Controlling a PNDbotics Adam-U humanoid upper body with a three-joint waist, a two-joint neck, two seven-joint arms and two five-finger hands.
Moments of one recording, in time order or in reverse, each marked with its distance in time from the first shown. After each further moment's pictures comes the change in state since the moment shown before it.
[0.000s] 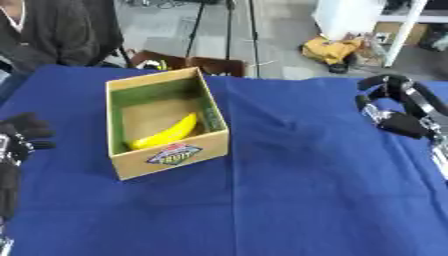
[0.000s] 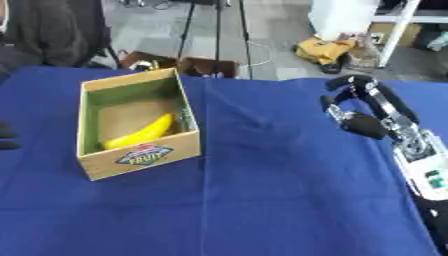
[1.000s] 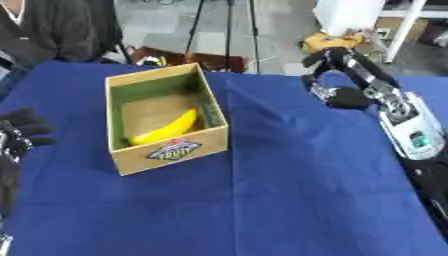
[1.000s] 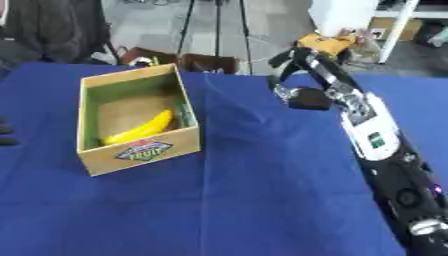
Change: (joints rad) left arm -0.001 -0.007 -0.005 -0.005 0.003 0.001 -0.004; right arm -0.114 0.045 0.042 0.027 0.065 -0.036 0.068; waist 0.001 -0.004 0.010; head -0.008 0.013
